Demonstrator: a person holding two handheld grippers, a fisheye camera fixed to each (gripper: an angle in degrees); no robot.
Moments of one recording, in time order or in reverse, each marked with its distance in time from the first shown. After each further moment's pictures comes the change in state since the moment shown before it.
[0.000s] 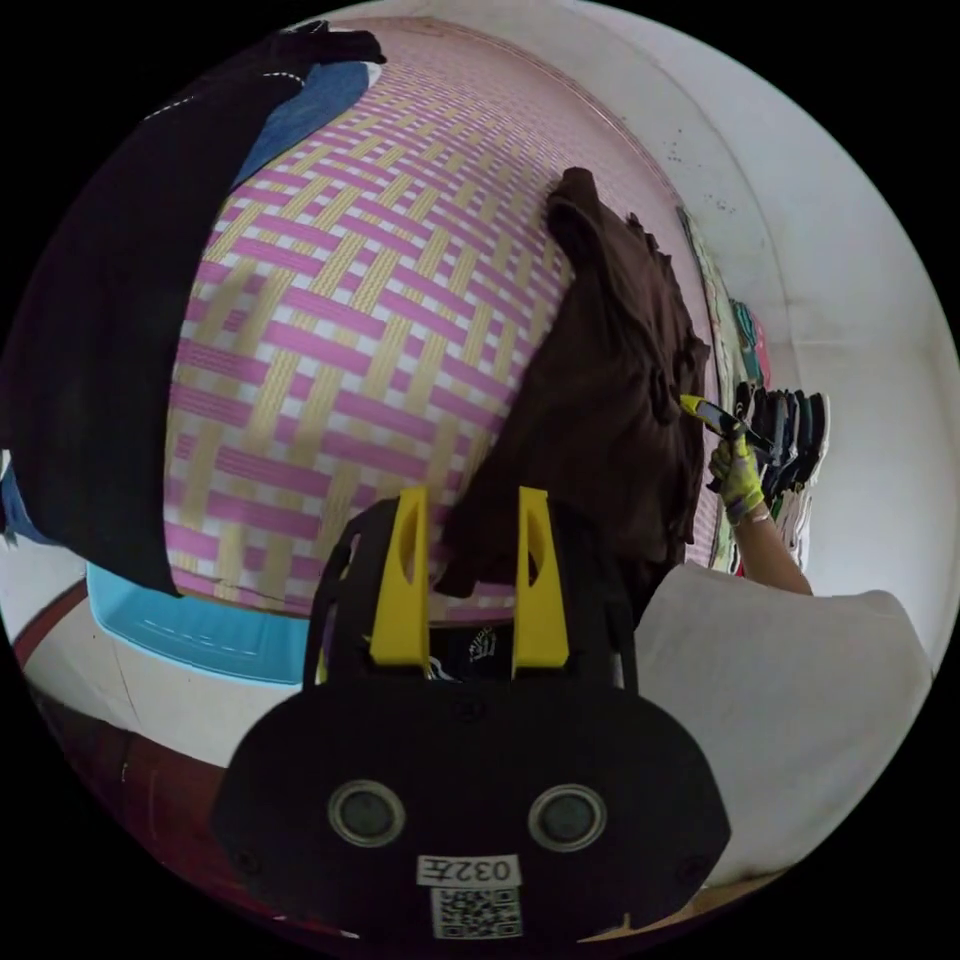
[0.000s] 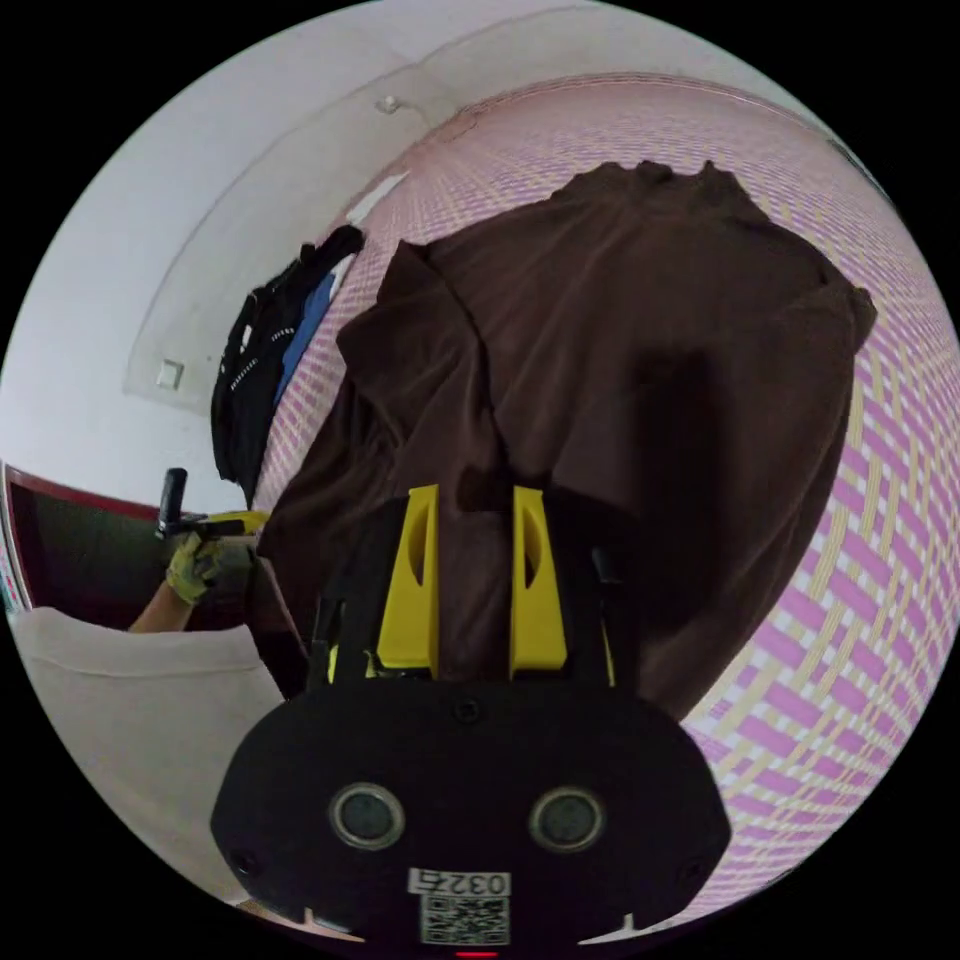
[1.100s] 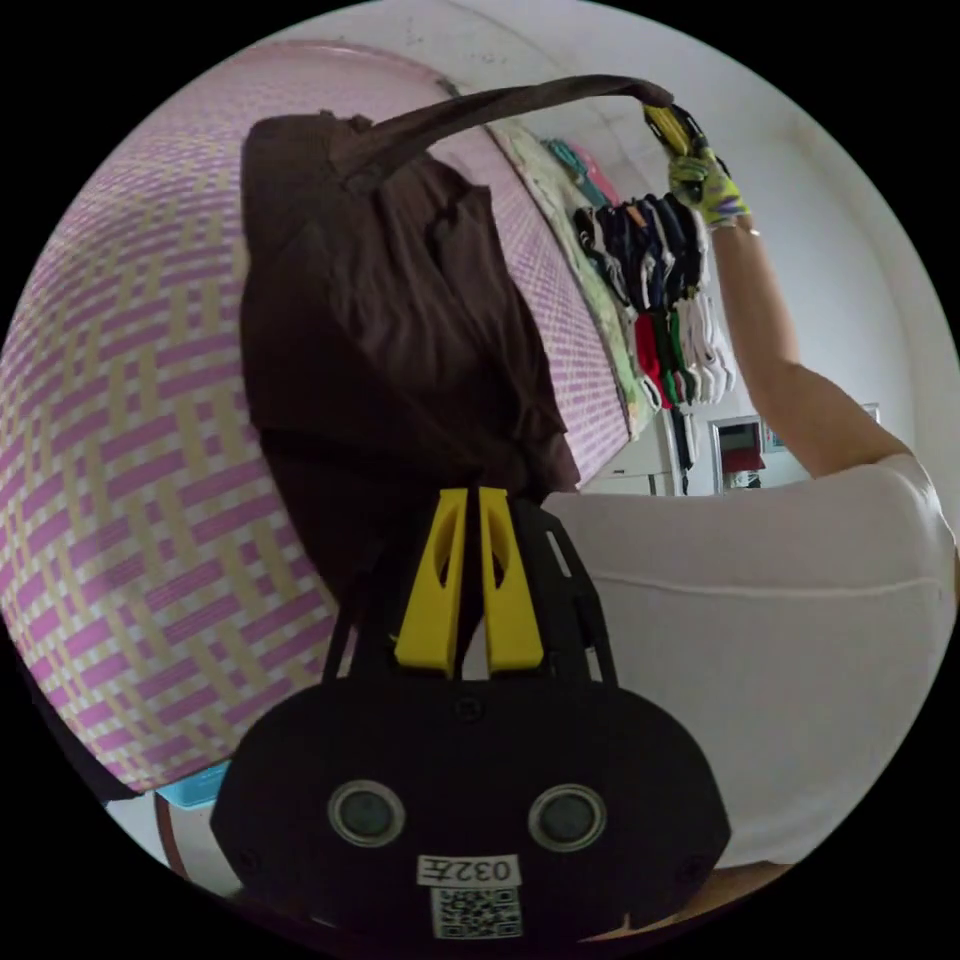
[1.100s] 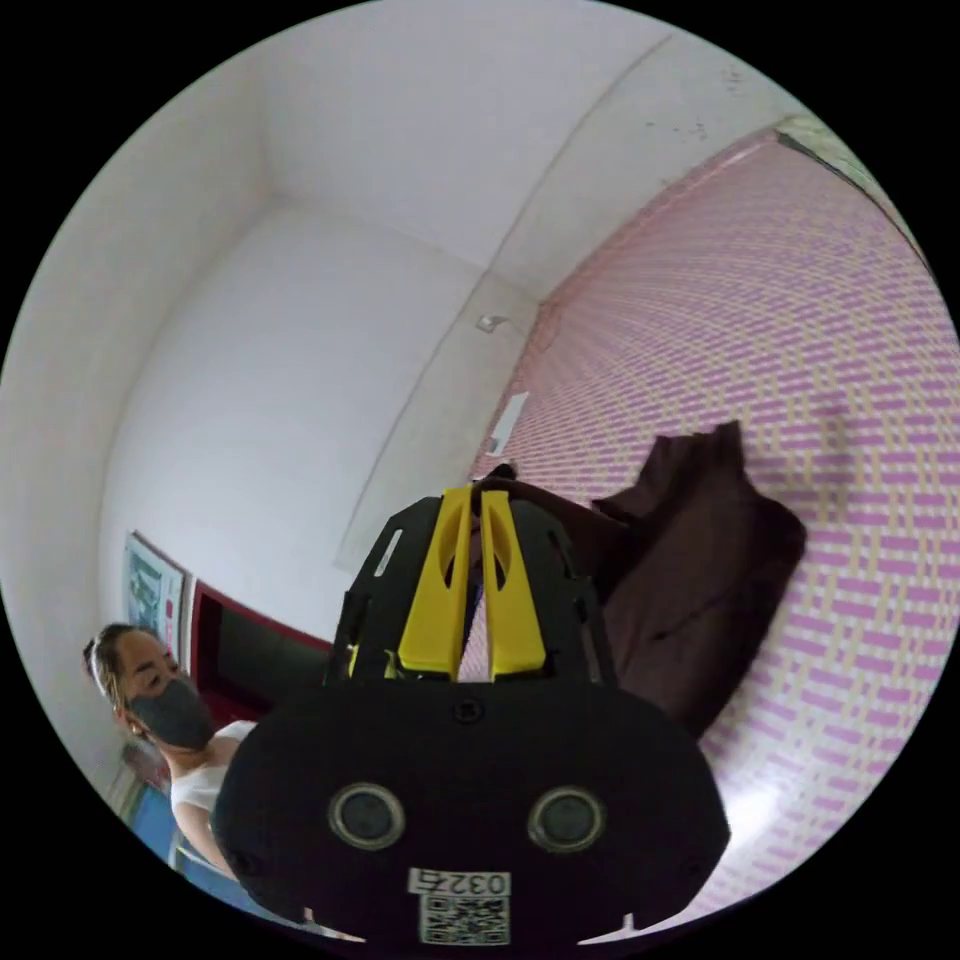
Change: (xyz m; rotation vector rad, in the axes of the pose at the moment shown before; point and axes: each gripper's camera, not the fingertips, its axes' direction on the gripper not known) left arm 0.212 0.026 0.076 -0.260 0.186 0.525; right arm 0.116 -0.114 -0.327 0.460 -0.546 0.040
